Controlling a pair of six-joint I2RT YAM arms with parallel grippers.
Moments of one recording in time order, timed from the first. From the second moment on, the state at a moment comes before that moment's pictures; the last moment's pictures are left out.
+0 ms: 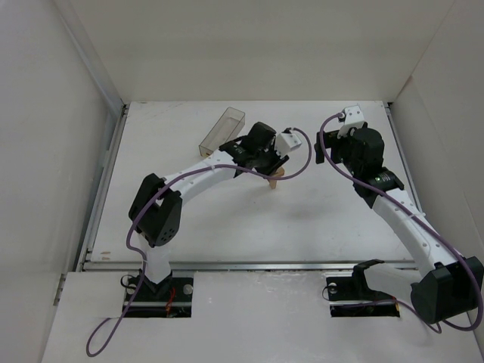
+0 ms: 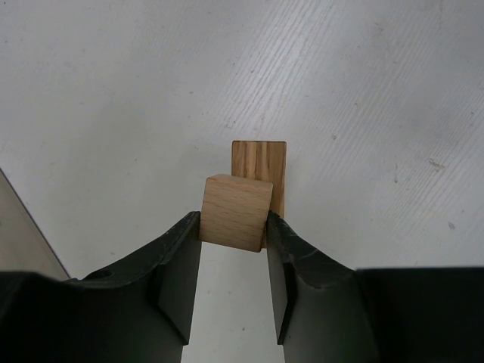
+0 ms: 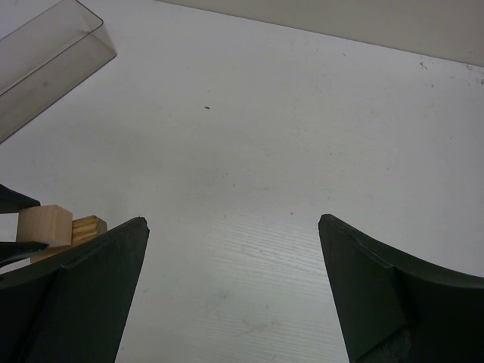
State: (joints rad) left arm -0.77 1.85 1.52 -0.43 0.12 0.27; right arm 0.27 1.12 0.95 -0.12 0.09 -0.03
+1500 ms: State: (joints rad) left arm -0.73 1.73 1.58 -0.50 -0.06 0.20; right arm 0.29 0.92 0.48 0.16 -0.06 0.23
